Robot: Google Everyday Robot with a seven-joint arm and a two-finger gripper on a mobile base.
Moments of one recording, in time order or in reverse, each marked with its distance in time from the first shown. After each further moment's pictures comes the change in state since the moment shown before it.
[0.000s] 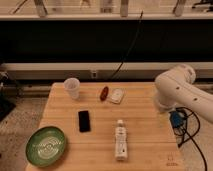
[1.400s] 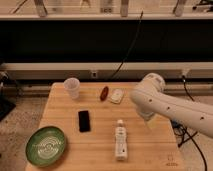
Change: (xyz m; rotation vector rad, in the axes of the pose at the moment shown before) arm -0.070 0.010 0.024 -0.010 0.089 -0.398
